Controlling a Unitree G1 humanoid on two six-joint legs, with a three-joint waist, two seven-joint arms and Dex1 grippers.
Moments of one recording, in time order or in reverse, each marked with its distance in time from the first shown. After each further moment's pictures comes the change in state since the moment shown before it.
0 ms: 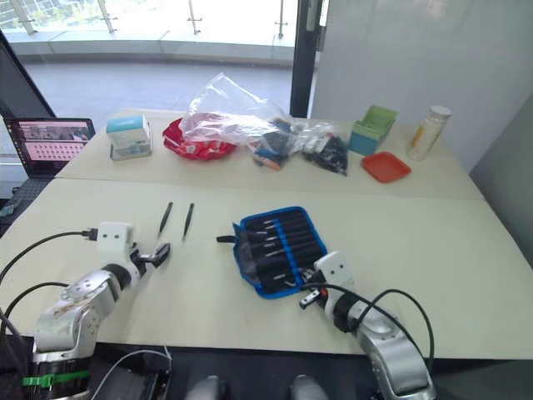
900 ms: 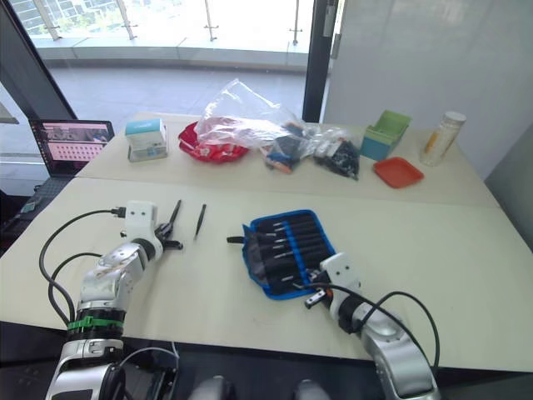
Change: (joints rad) left arm -0.269 -0.085 -0.041 0.424 0.117 -0.201 -0.020; right arm 0.021 -0.006 -0.021 -0.007 -0.001 0.004 -0.021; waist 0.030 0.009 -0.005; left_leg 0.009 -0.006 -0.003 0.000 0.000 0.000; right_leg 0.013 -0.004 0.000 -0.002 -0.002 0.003
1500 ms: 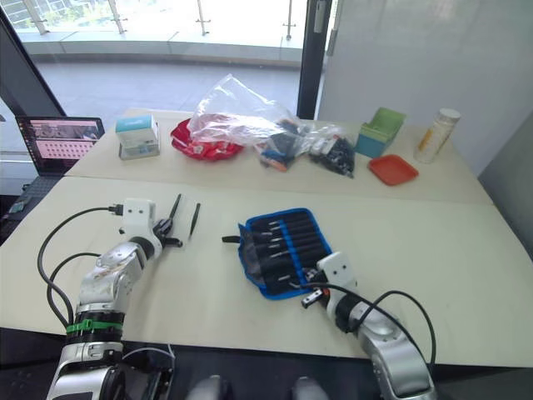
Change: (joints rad) left arm 0.021 0.014 0.027 -0.087 -0.008 -0.046 -0.009; right arm -0.004 0.011 0.011 -0.010 -0.006 -0.001 0.001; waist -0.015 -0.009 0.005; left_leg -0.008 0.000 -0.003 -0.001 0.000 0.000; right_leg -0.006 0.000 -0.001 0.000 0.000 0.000
